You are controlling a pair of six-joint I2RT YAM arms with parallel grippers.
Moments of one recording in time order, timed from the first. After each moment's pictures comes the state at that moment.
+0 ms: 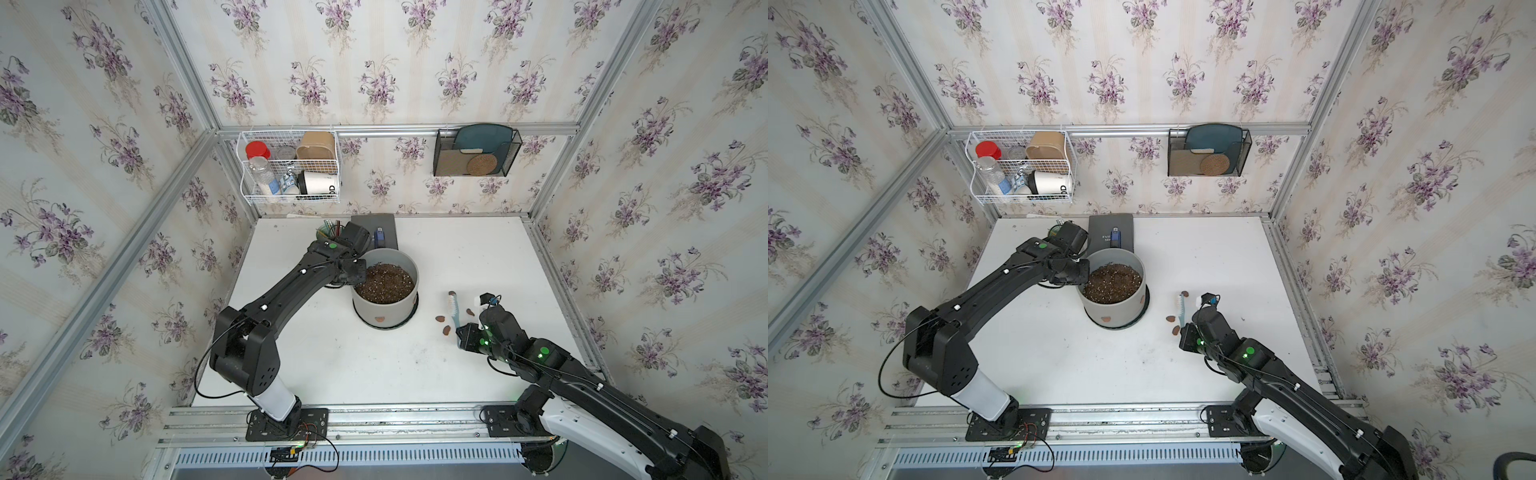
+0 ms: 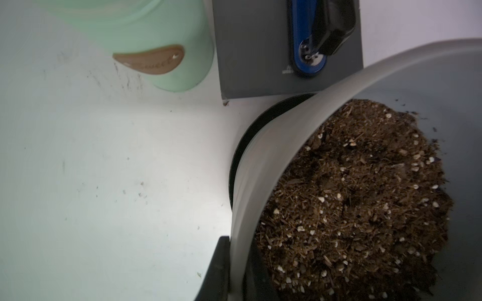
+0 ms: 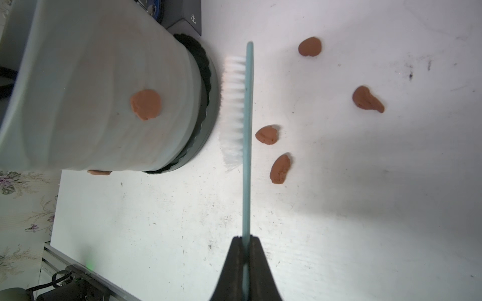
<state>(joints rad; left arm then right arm) -0.50 1.63 1.43 -0.99 -0.11 -0.47 0.73 0.77 0.49 -0.52 0.05 0.83</state>
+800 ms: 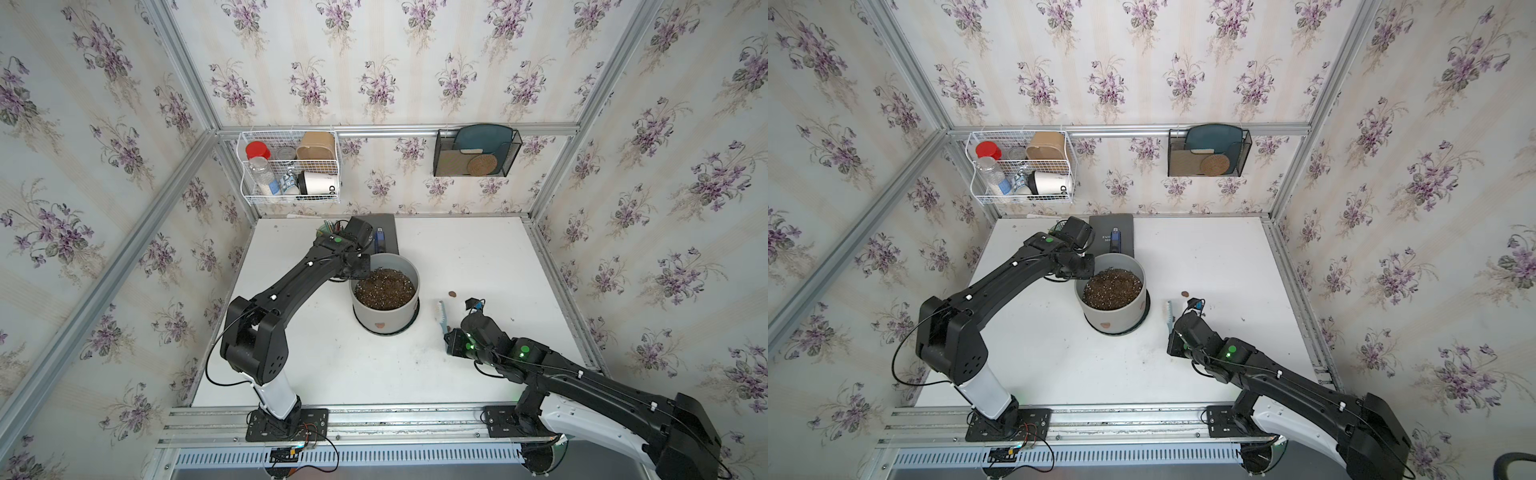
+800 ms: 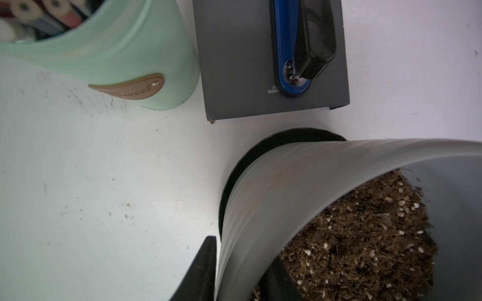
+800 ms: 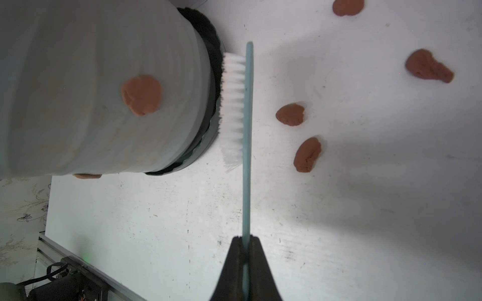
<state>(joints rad) -0.49 1.72 1.50 -0.95 -0.09 -0.44 0.88 0.90 0.49 -0.43 0.12 0.93</state>
